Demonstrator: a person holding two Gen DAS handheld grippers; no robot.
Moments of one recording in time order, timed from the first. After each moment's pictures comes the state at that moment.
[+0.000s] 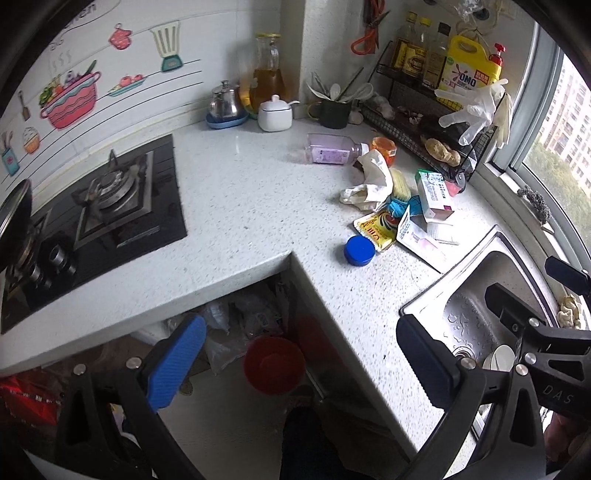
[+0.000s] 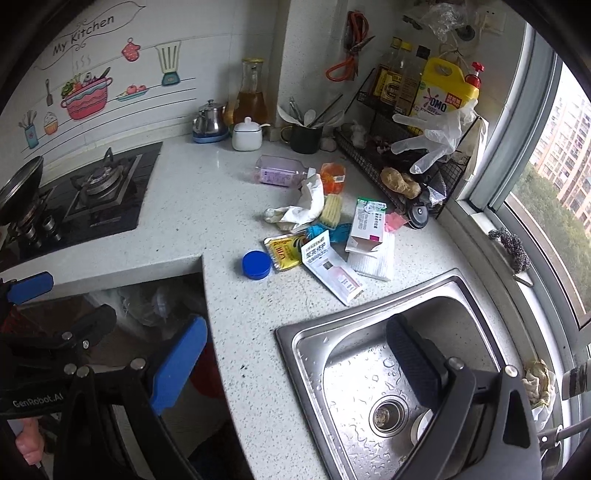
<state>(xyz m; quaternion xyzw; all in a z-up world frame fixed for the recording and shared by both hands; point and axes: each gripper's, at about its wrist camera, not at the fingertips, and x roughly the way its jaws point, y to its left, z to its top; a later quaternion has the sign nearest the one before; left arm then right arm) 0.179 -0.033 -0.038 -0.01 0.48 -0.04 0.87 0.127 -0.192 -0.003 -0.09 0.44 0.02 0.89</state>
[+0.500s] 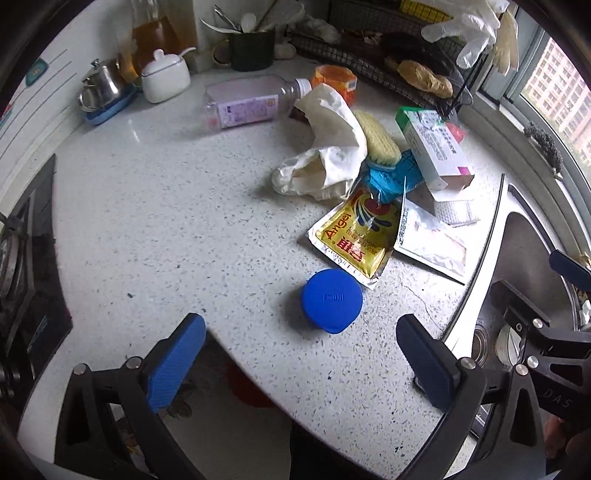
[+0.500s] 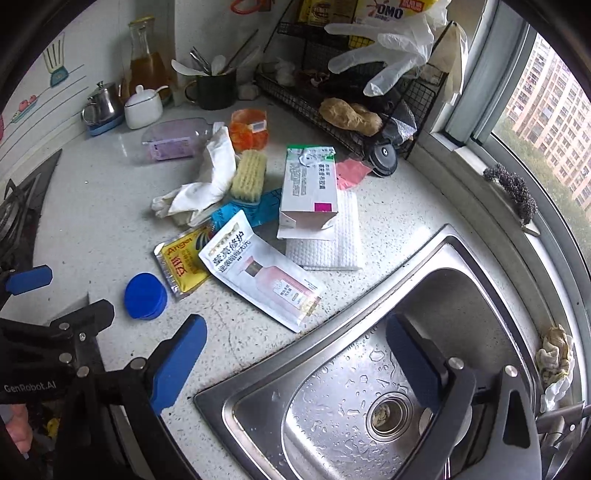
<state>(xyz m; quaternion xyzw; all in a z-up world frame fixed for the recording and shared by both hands) 0.330 -0.097 -0.147 0.06 0.57 -0.16 0.80 0.237 -0.252 -0.091 -0.04 0.51 -0.10 0.85</state>
